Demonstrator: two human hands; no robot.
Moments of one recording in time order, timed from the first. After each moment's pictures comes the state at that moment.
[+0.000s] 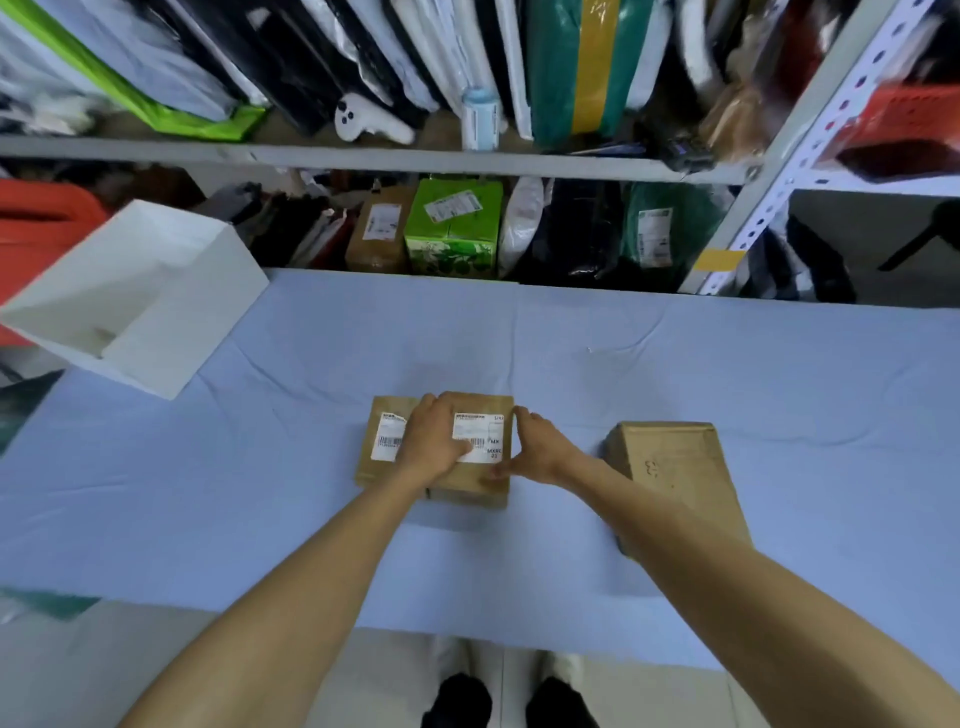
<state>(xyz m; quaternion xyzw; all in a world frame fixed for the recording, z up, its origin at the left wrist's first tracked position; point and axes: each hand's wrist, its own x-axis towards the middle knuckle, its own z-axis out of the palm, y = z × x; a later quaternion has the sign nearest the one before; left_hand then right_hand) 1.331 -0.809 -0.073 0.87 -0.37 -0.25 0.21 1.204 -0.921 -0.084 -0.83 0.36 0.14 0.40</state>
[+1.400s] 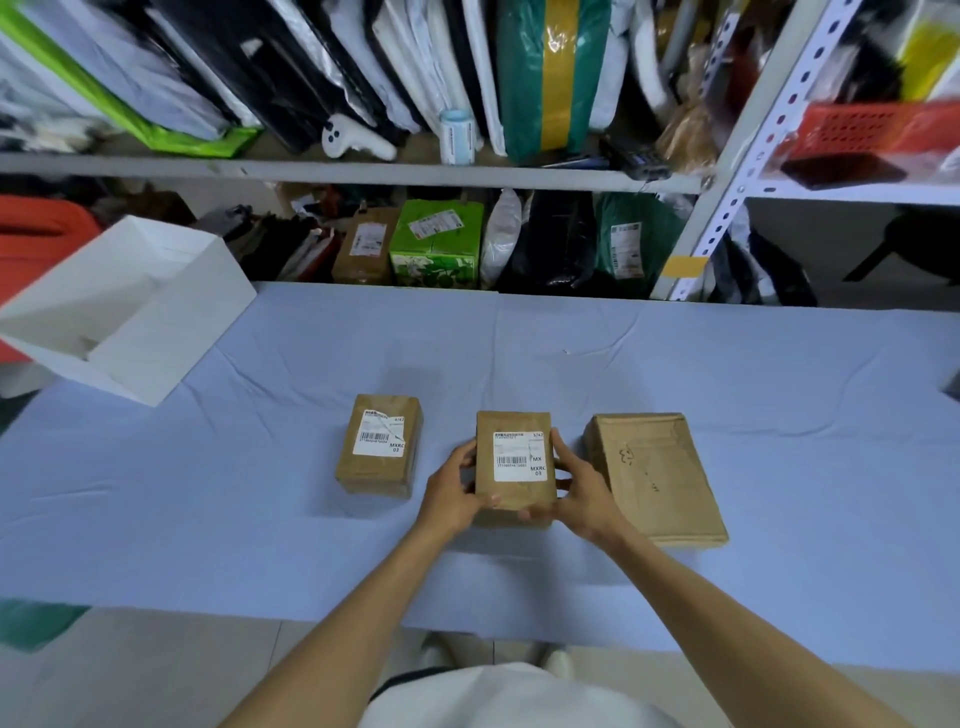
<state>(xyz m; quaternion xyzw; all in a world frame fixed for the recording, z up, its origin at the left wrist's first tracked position) 1.246 -0.776 -0.110 0.76 -0.26 -0.40 0.45 1.095 -0.899 -0.115 -0.71 0.39 -0.06 0.58</state>
